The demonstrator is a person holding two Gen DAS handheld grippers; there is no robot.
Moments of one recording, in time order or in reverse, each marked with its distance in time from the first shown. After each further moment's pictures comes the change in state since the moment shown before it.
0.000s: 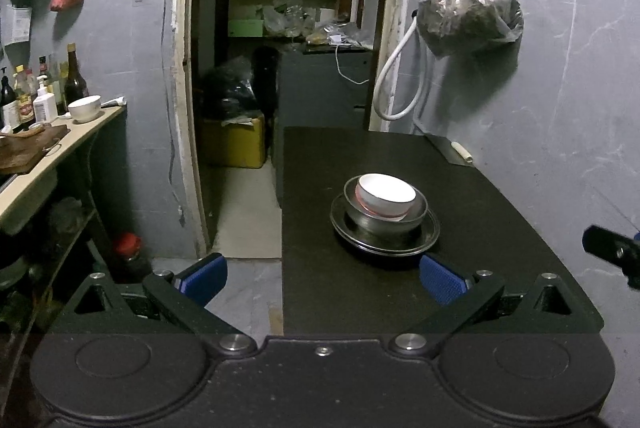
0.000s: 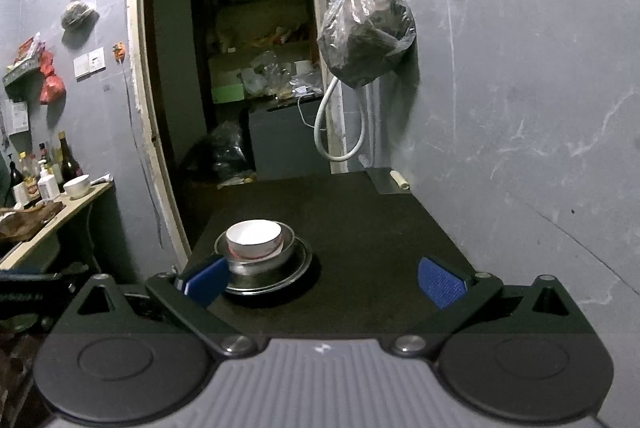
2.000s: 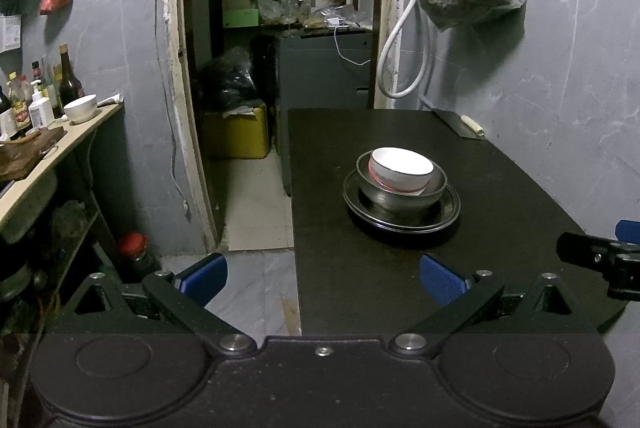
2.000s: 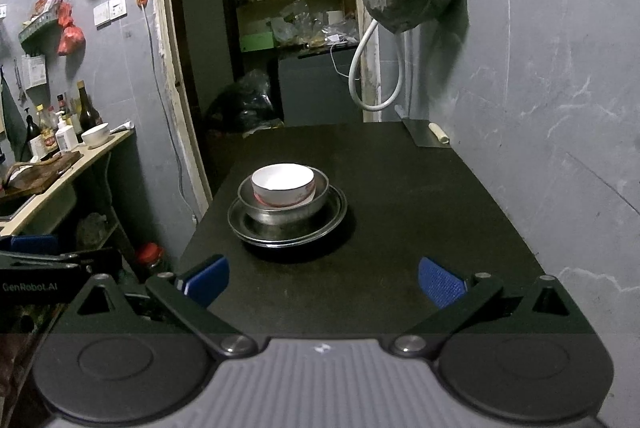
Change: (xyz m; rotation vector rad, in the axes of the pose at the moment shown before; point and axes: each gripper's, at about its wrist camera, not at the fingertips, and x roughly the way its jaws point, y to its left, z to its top) left arm 0.036 0.001 -0.010 0.057 0.043 0.025; right arm 0.045 0.019 -0.016 -0.062 0.152 0.084
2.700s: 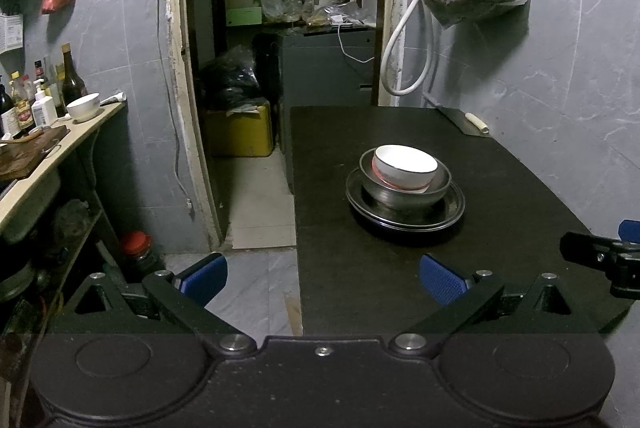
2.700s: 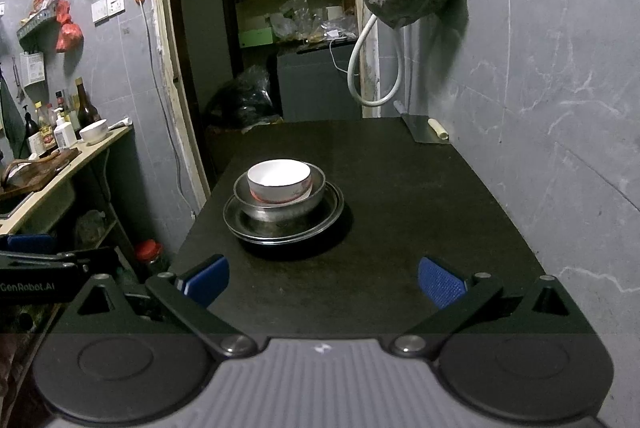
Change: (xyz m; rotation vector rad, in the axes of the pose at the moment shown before) left arm 0.003 0.002 -0.001 -0.002 0.007 0.010; right arm 0.006 -0.003 0.000 0.000 0.018 -0.001
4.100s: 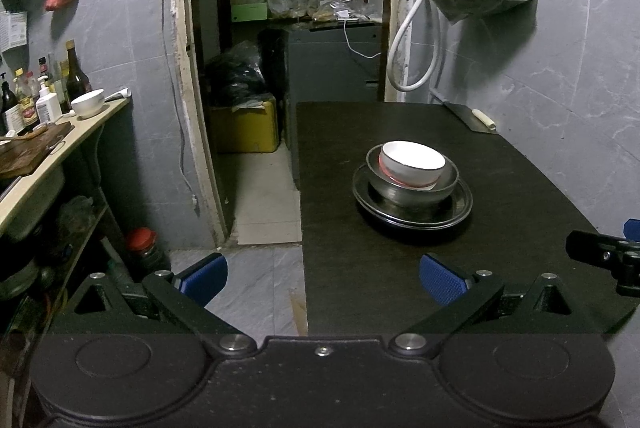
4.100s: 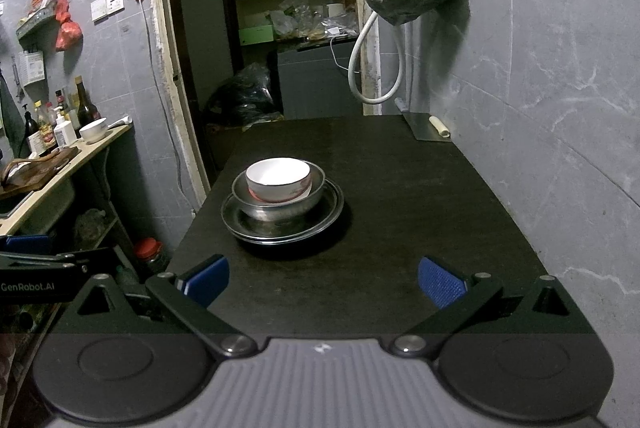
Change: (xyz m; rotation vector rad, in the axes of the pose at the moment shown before) left arm 0.003 0.004 0.000 -0.001 0.009 0.010; right arm 0.004 -0.003 0.002 -0.003 0.006 0.002
